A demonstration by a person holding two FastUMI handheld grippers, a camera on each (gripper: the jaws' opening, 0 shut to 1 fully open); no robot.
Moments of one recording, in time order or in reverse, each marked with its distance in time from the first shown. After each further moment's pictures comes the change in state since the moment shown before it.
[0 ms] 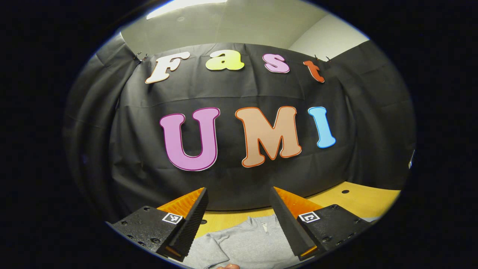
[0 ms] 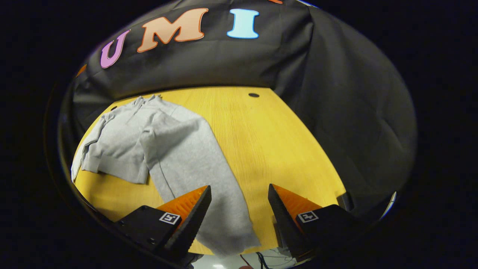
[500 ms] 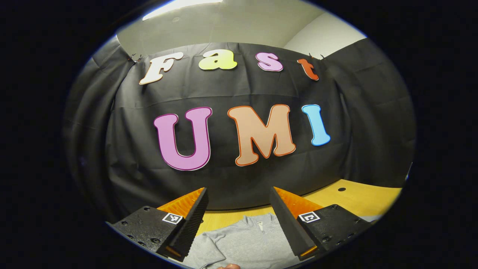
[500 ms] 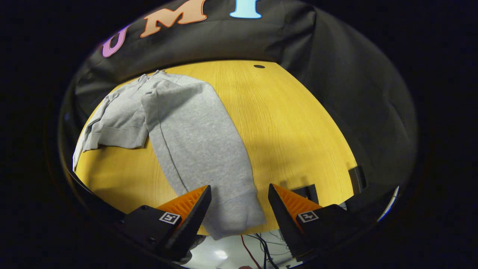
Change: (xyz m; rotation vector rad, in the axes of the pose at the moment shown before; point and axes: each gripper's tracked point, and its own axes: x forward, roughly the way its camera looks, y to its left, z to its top) left arm -0.002 -0.016 -0.001 0.014 0.003 -0.026; right arm -0.004 0.001 -0.072 0.006 0.167 0.042
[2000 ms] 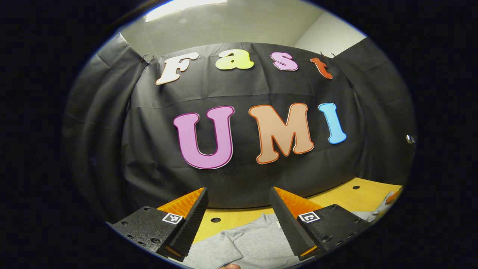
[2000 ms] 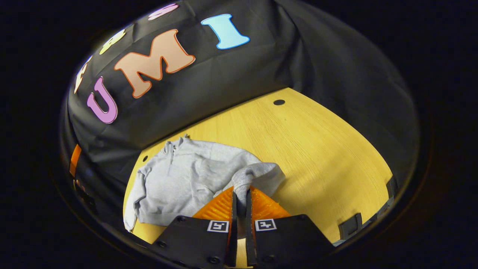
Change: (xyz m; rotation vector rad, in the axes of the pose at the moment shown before) left arm -0.015 0.065 -0.006 0.014 0.008 0.128; right arm -0.025 0.105 0.206 0.333 -0.252 0.265
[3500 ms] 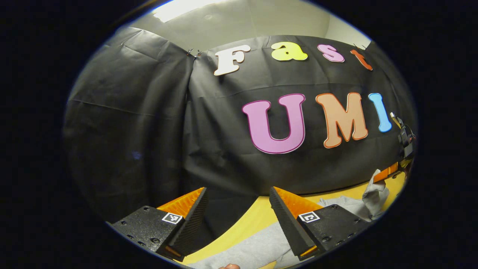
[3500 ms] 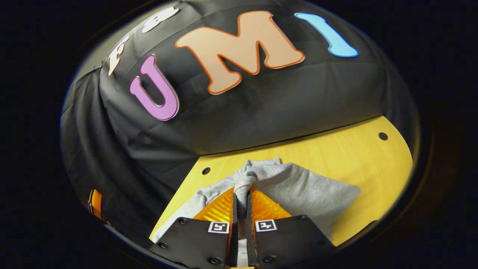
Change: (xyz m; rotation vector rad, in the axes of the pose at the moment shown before) left arm -0.076 0.187 -0.036 0.022 0.090 0.371; right arm 0.097 0.326 0.041 -0.195 -0.008 0.406
